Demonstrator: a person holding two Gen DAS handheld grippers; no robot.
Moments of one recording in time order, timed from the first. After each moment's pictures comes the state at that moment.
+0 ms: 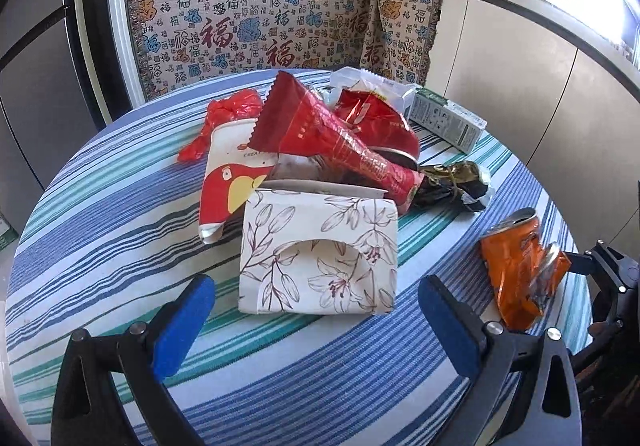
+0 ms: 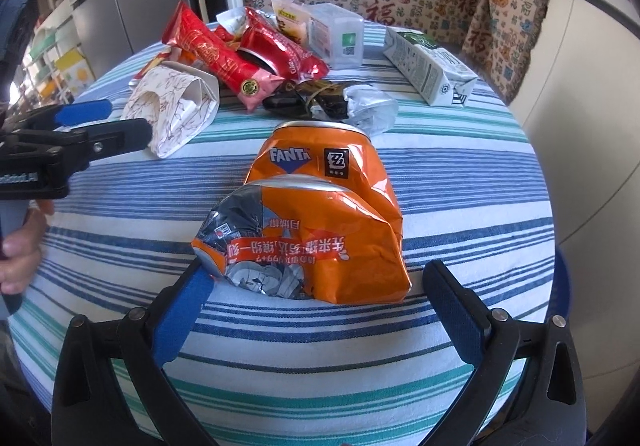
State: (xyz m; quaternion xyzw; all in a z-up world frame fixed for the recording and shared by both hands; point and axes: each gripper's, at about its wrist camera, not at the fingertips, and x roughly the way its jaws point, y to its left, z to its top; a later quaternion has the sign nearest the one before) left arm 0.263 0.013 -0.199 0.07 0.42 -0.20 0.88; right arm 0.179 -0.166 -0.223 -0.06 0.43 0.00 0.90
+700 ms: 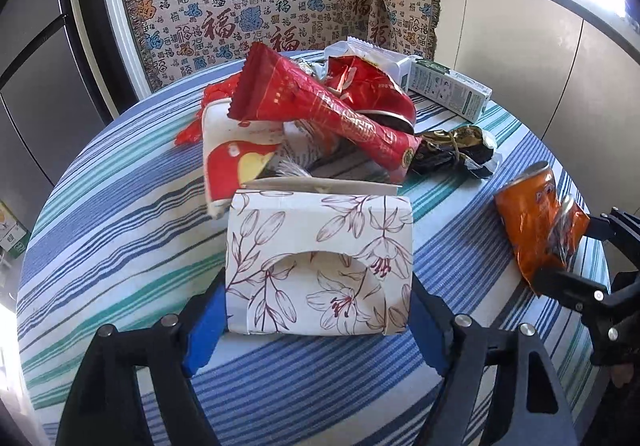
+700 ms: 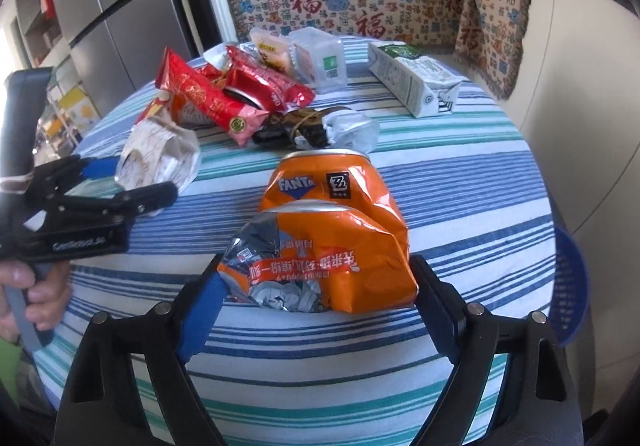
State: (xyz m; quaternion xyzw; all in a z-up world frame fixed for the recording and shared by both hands) left arm 0.241 -0.003 -0.208 0.10 0.43 -0.17 0.88; right arm 0.184 -0.183 -0.212 0.00 0.40 0.01 0.92
